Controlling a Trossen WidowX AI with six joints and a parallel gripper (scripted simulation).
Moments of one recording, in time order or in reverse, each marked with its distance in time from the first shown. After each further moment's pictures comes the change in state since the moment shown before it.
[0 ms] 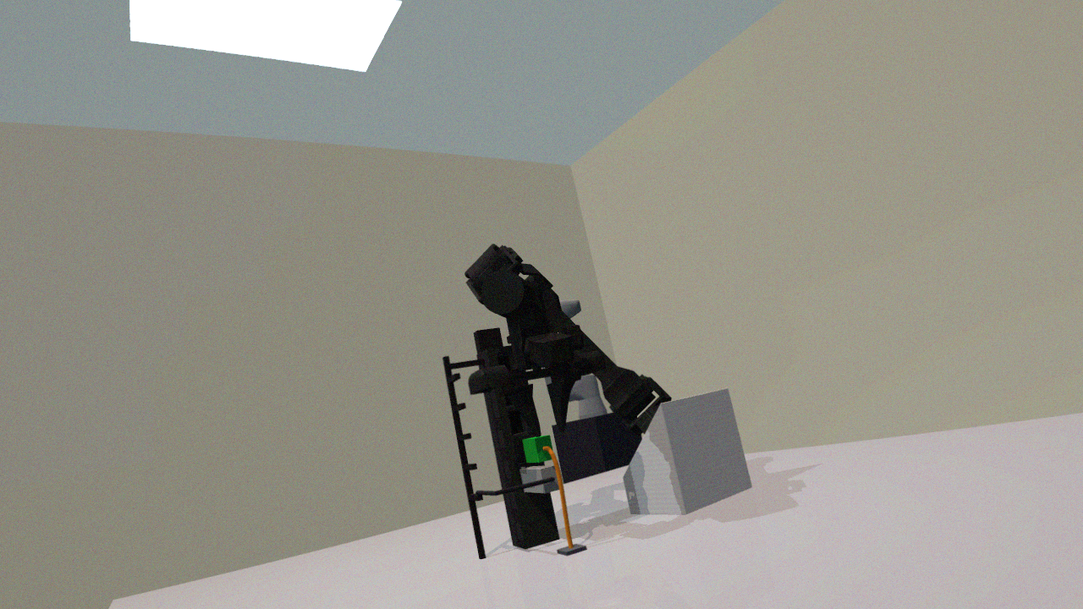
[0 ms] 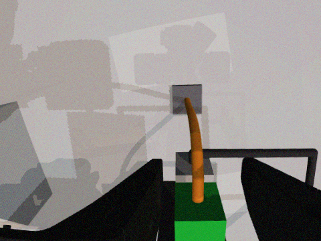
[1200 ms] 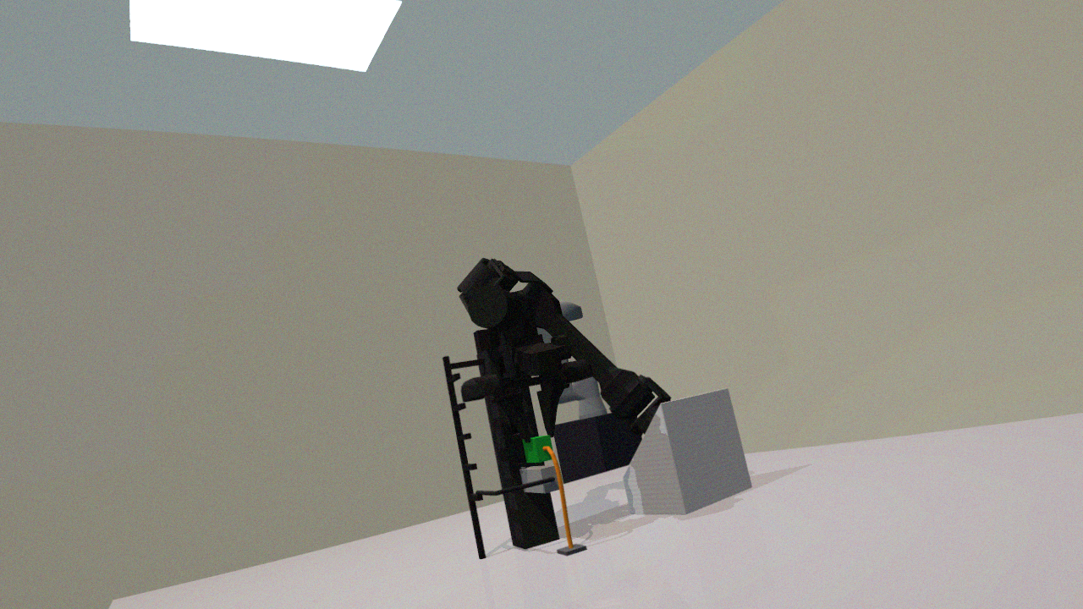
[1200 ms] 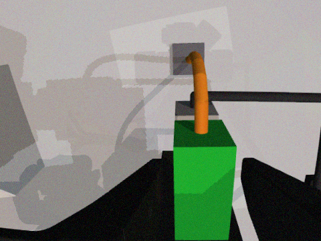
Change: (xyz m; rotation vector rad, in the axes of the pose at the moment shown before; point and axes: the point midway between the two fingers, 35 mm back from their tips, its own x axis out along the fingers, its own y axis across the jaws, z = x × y) arm 0.006 0.000 -0.040 -0.006 0.011 0.007
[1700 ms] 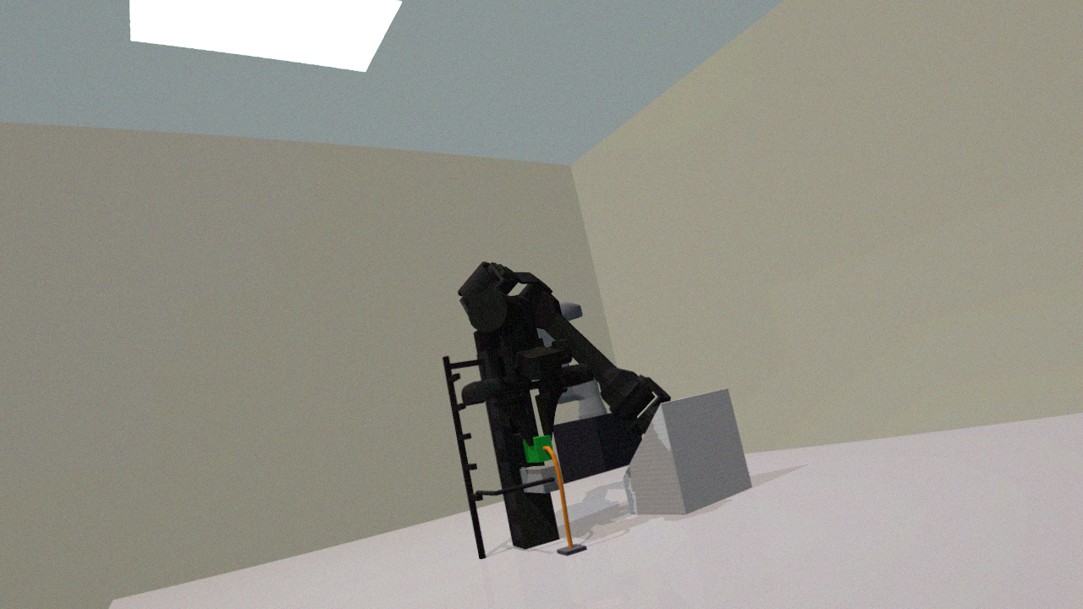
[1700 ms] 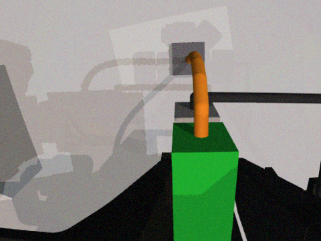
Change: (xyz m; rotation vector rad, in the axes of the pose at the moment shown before) arm 0.005 0.000 -0.001 0.003 0.000 -0.001
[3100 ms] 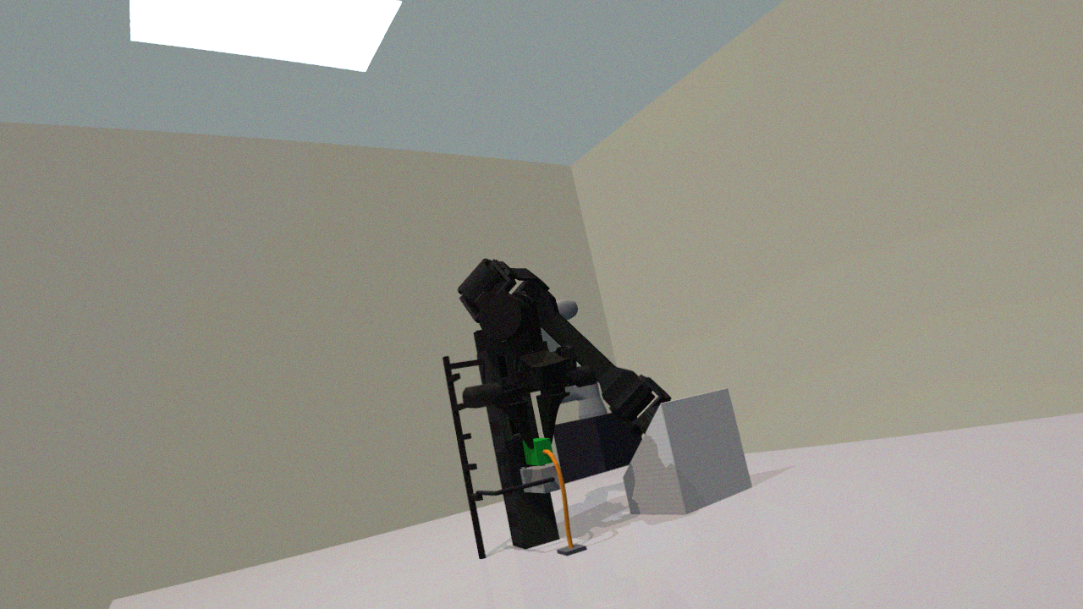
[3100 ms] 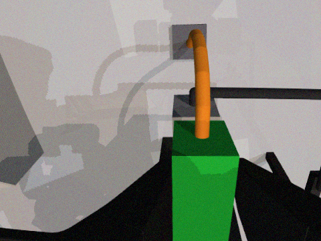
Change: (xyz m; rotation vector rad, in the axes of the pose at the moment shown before) arm 0.005 -0.003 0.008 0.000 0.123 0.017
